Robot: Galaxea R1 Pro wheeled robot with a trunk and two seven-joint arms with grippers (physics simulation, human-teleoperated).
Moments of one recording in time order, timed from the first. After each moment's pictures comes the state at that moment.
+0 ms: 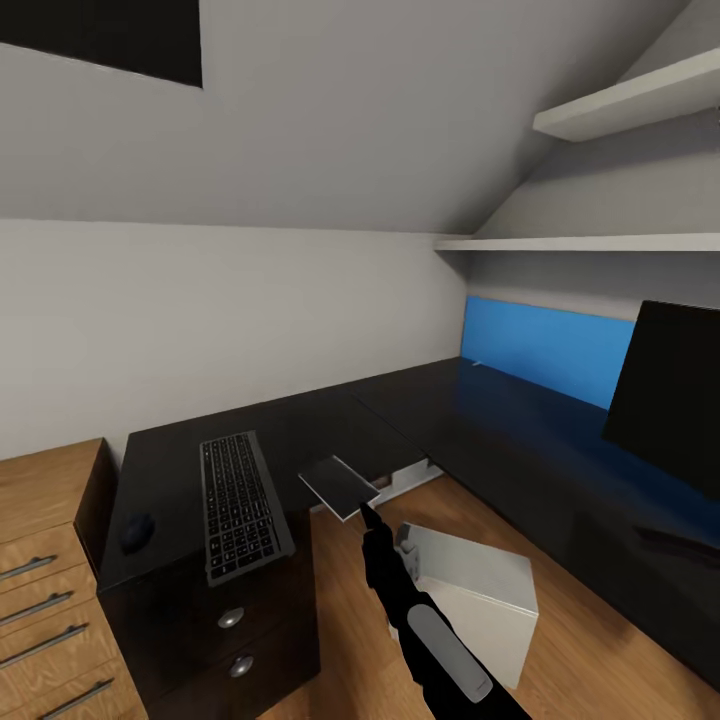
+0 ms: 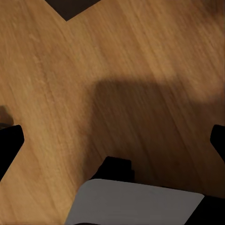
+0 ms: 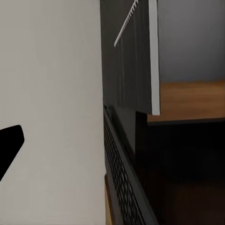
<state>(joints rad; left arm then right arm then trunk) -0.04 -0.08 -0.43 -0.47 0.39 0.07 0.53 -0.39 0.12 0.55 -0.96 -1.71 -0.17 0.08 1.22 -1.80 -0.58</state>
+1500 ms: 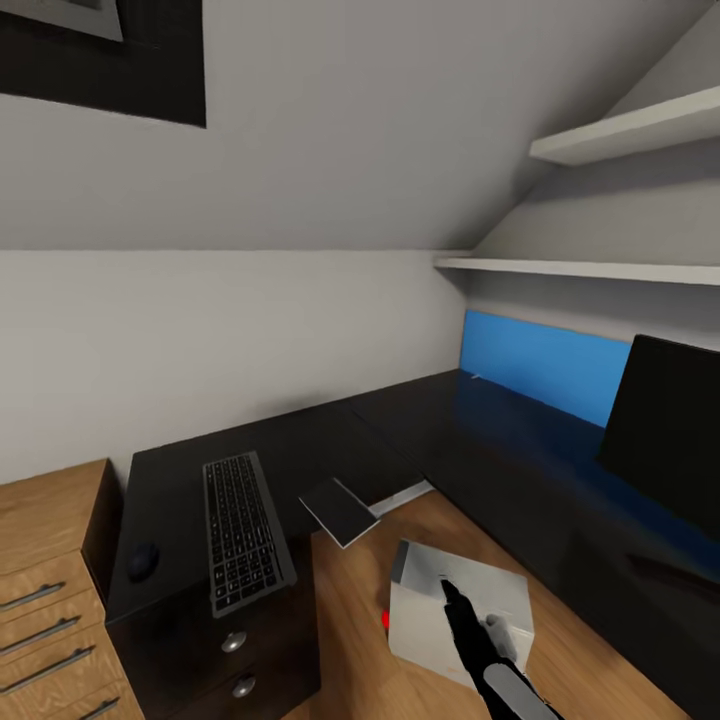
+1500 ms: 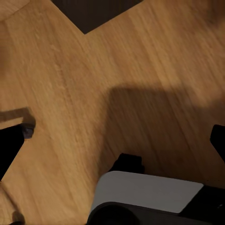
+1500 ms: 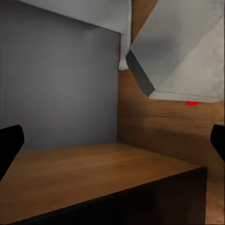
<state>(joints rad) -0.04 -0.06 -0.43 -0.47 0.39 0.07 0.53 -0.39 -0.04 0.48 -0.56 -1.68 -0.19 0.09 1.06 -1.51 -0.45</state>
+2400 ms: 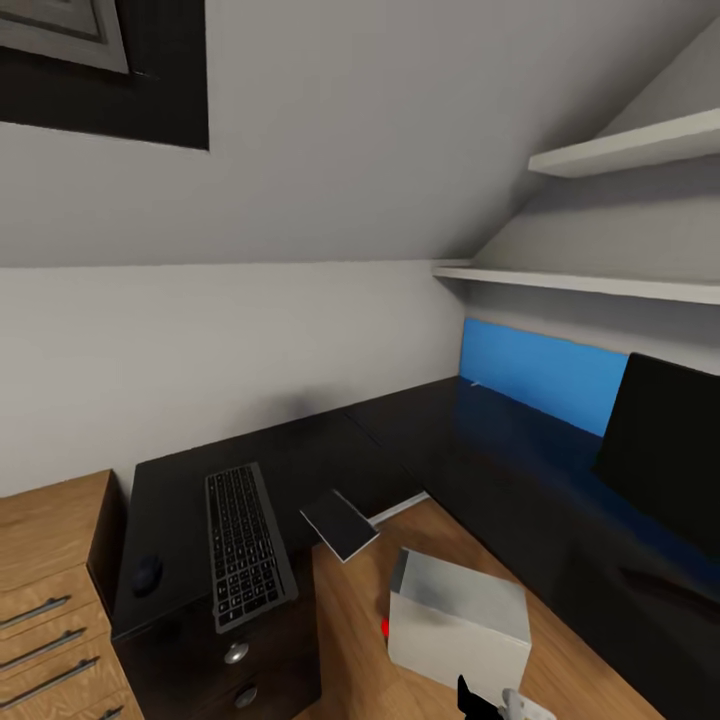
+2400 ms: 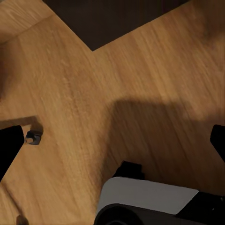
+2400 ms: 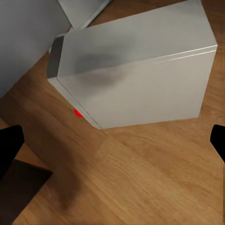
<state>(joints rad) -0.04 -0.06 -0.43 -0.47 0.39 0.02 0.54 -0.39 0.04 0.51 -0.05 -0.97 -0.54 0.07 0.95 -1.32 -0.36</state>
